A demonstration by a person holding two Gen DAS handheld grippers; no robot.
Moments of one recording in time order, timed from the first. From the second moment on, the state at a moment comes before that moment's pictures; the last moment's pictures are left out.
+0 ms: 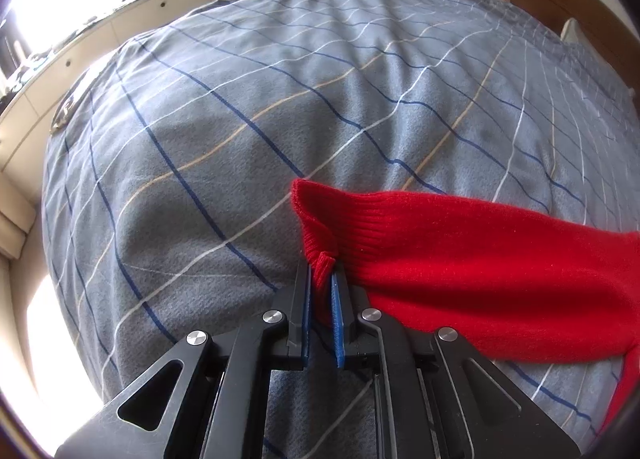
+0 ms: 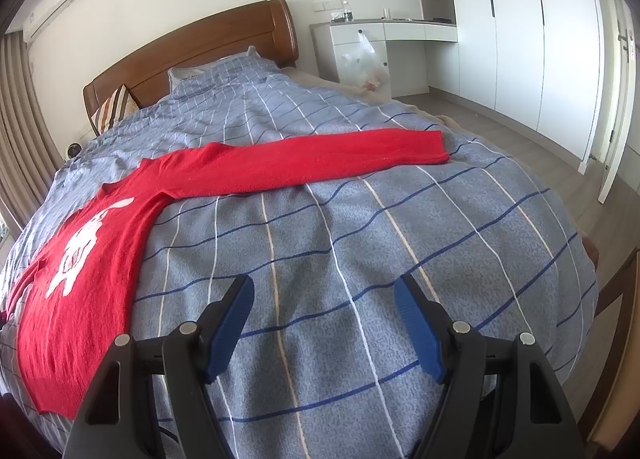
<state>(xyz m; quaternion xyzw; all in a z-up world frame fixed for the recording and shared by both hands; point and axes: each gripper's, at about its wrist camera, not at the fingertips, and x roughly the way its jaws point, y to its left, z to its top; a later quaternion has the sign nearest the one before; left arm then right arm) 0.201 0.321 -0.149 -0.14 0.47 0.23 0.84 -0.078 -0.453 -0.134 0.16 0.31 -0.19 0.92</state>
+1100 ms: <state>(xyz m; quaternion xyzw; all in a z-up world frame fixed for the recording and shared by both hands) 0.120 0.167 -0.110 -0.14 0.43 0.03 0.89 -0.077 -0.450 -0.134 0.16 0.31 -0.18 0.92</state>
